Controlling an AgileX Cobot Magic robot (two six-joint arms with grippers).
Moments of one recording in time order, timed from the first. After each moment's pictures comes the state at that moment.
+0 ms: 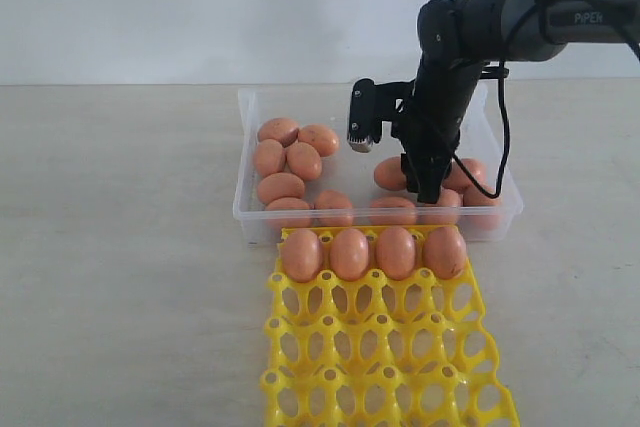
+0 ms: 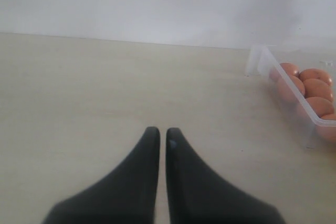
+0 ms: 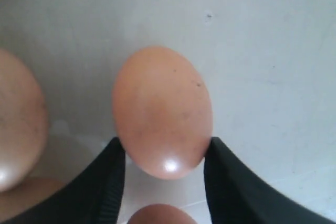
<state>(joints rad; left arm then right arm) 0.02 0.00 0.00 -0.13 0.30 0.07 0.24 2.23 -1.69 -0.07 0.84 -1.04</state>
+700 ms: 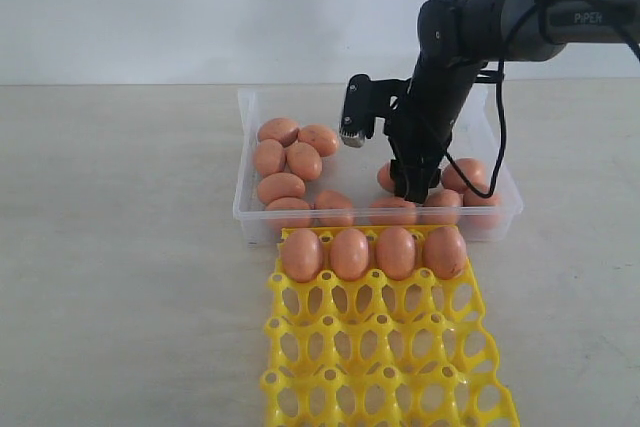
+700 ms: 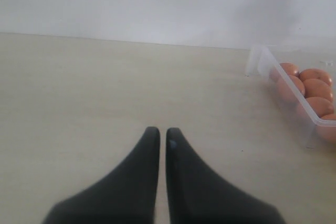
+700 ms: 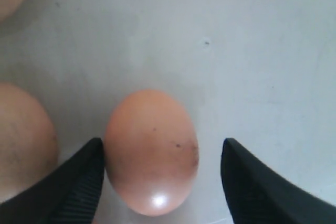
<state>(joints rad) 0.02 0.00 0.00 -0.13 0.30 0.07 0.24 2.23 -1.69 0.01 0.82 -1.05</state>
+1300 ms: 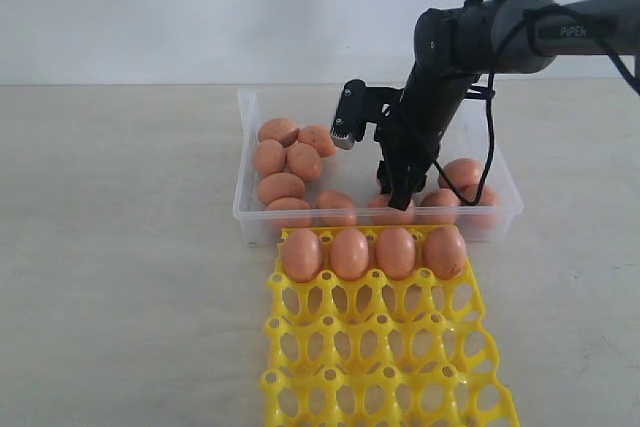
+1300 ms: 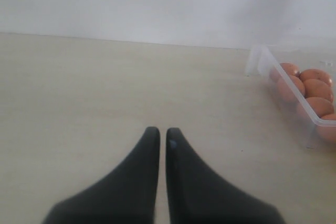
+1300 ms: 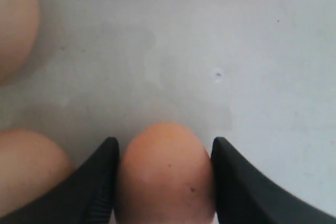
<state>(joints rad) 0.02 0.00 0.00 -0.13 0.30 0.07 0.24 2.27 -1.70 0.10 0.79 -1.04</state>
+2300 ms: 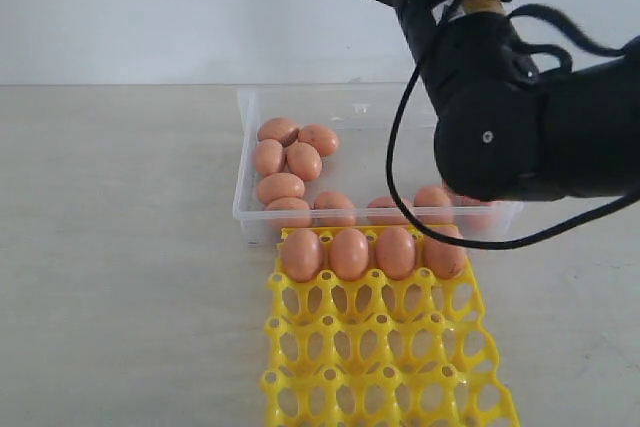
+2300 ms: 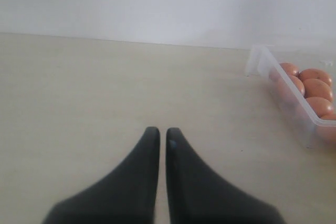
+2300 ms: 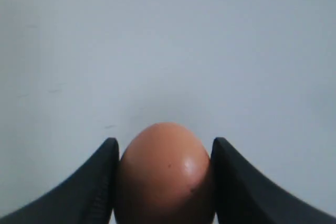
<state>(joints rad) 0.02 0.00 0.00 -0.13 0.30 0.07 0.60 1.65 -0.92 0.49 -1.07 -0.20</state>
